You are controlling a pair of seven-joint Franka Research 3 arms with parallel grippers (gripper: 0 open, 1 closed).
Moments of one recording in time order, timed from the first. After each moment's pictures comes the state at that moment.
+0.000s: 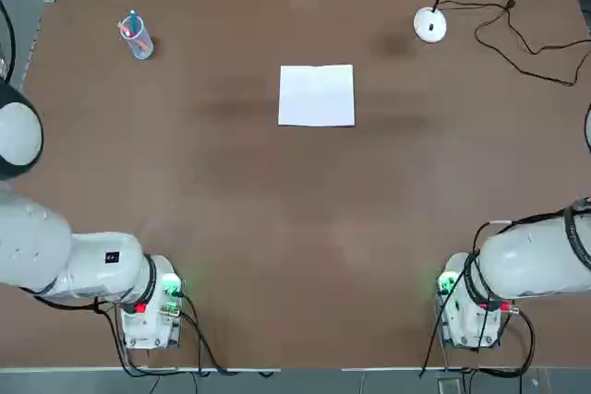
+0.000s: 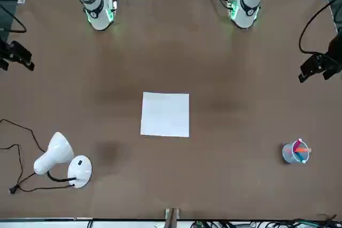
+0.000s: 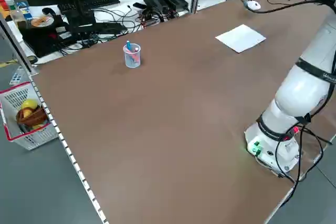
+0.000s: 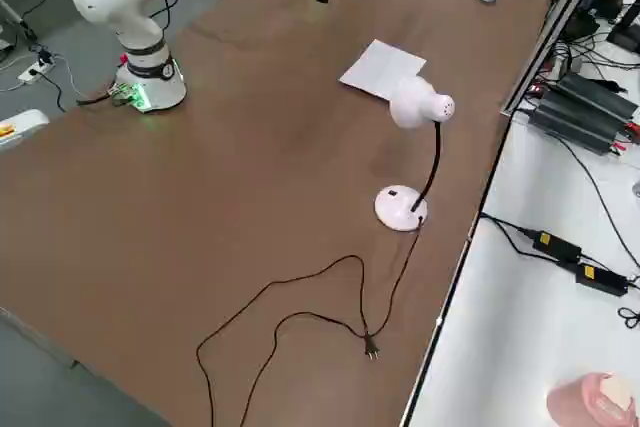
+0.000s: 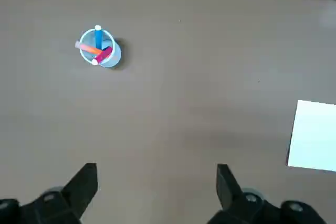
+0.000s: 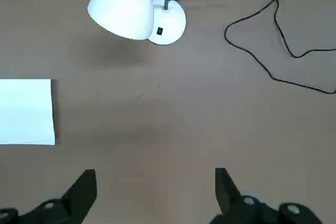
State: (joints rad) left arm 0.05 0.05 -0.08 -1.49 -0.02 1.65 -0.12; right arm 0.03 0.05 -0.05 -1.39 -0.01 1.47 0.01
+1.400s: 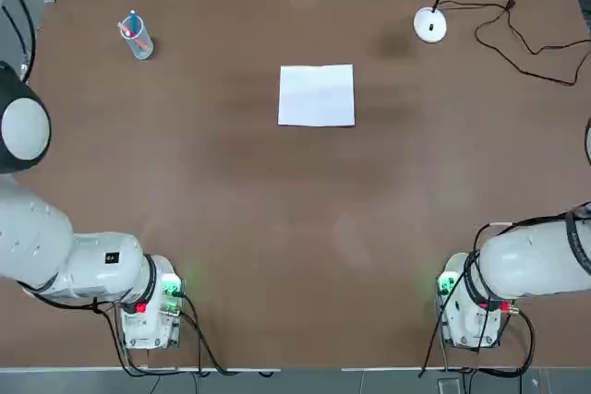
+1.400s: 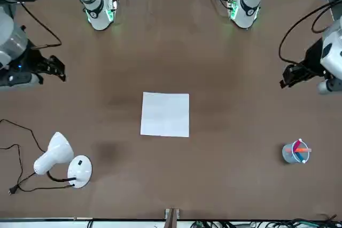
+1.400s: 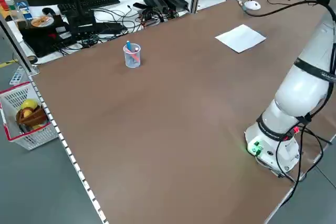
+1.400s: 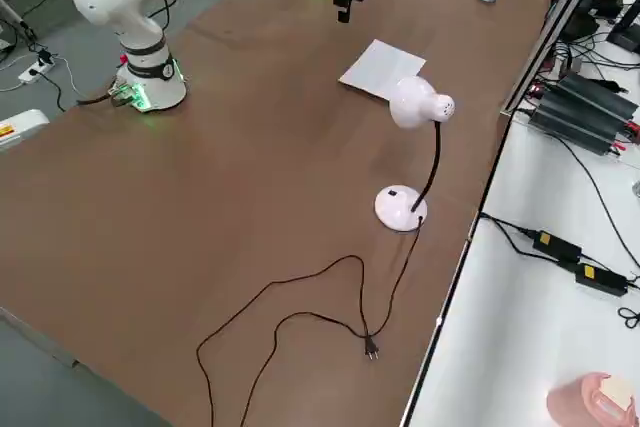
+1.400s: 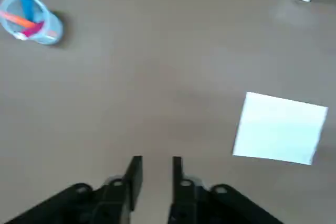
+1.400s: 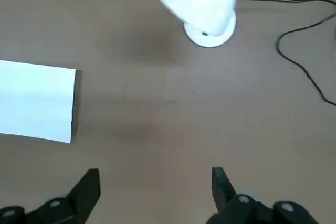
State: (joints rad) left arm 0.03 0.12 -0.16 -1.50 -0.18 1.68 -0.30; right arm 0.06 -0.01 0.07 -1.68 0.02 1.72 0.03
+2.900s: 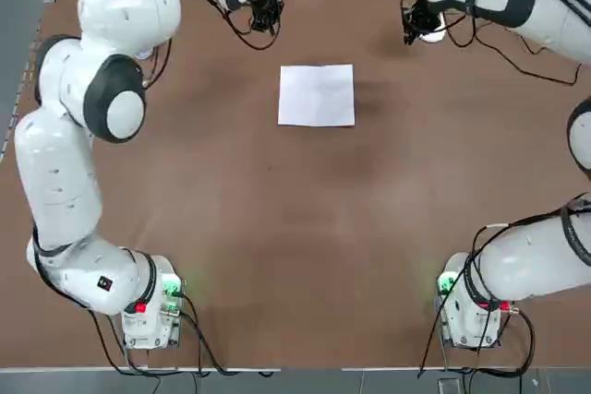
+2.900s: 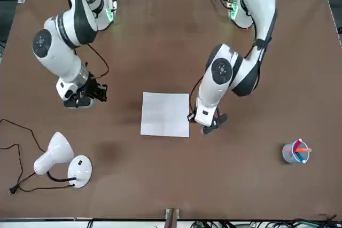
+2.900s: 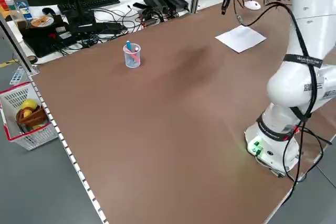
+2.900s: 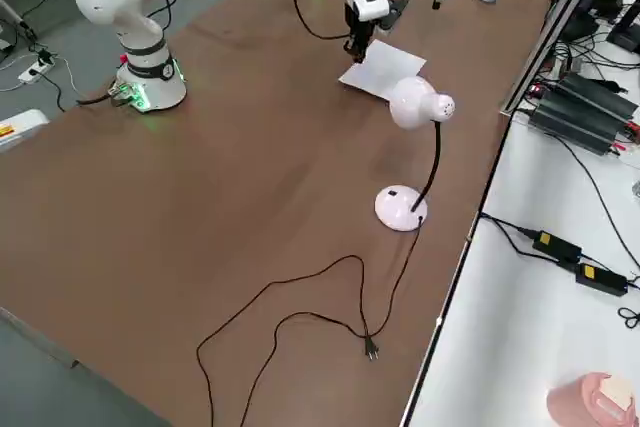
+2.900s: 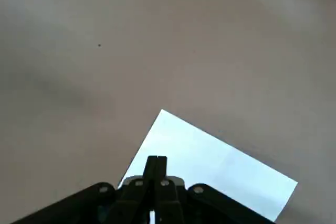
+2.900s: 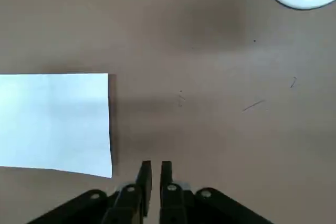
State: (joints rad) left arm -0.40 0.61 -0.20 -1.48 0.04 2.26 -1.07; right arm 0.15 0.11 0.12 -2.04 0.18 2.22 0.19
